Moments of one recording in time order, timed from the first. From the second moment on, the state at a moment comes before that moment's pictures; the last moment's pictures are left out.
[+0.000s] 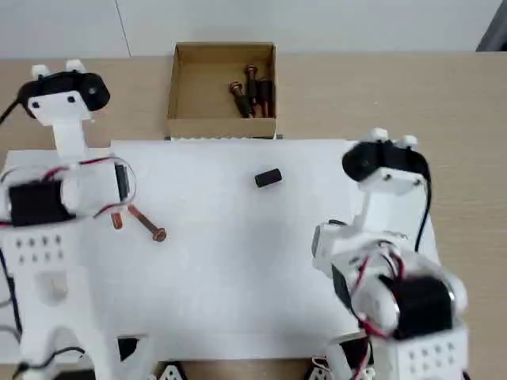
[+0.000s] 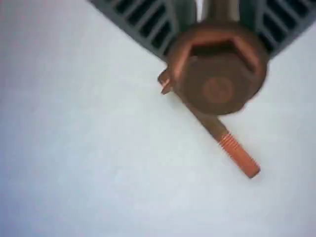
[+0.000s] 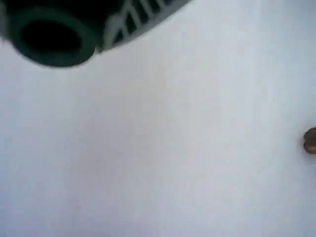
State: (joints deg) left arm -9.1 -30.2 5.7 96.1 8.0; right arm -15.6 -60.0 25.8 95.2 -21.0
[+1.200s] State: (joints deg) left arm 17.4 -95.0 68.4 50.9 27.9; right arm -33.5 -84.1 76.7 47.9 -1.7
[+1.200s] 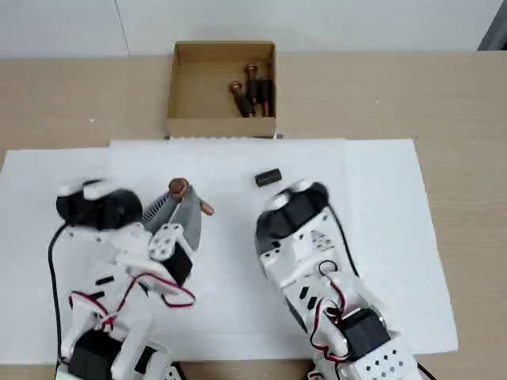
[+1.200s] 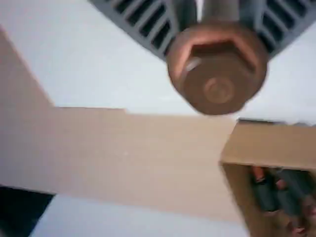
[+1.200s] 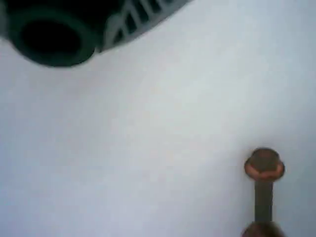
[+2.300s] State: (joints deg) left arm 24.3 -100.8 71.4 50.5 29.9; right arm -40.0 -84.1 83.4 27.3 14.9
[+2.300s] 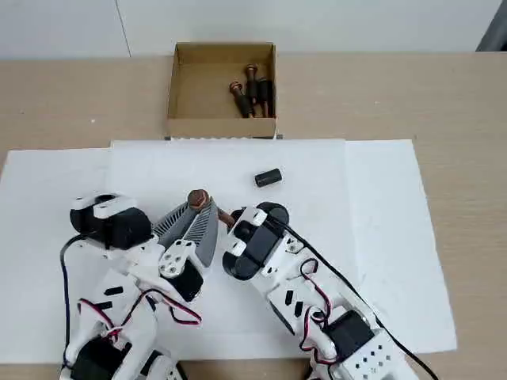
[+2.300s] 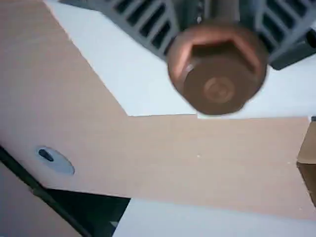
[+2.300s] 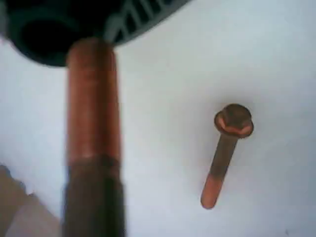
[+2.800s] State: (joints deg) left arm 24.3 -100.8 71.4 48.5 30.5; right arm -42.4 -84.1 83.4 27.3 16.4
